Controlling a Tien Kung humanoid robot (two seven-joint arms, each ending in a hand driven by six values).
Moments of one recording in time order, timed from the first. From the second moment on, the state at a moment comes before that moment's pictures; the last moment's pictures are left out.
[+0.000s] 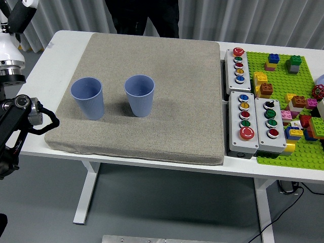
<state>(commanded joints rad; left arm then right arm) -0.47 0.31 -1.30 -1.41 1.09 0.52 -0.31 0.15 -0.11 1.30 0.18 -1.35 -0.02 -0.19</state>
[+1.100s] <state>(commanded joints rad) -0.48 0.32 -1.36 -1.25 0.79 0.36 -0.29 0.15 -0.11 1.31 0.18 -1.37 -0.02 -0.19</state>
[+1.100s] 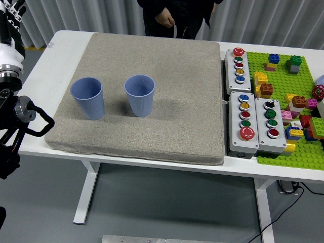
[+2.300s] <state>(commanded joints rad) -0.46 0.33 -1.38 -1.25 0.80 0.36 -0.29 0.15 -0.10 1.33 0.18 -1.38 -0.02 -0.20</state>
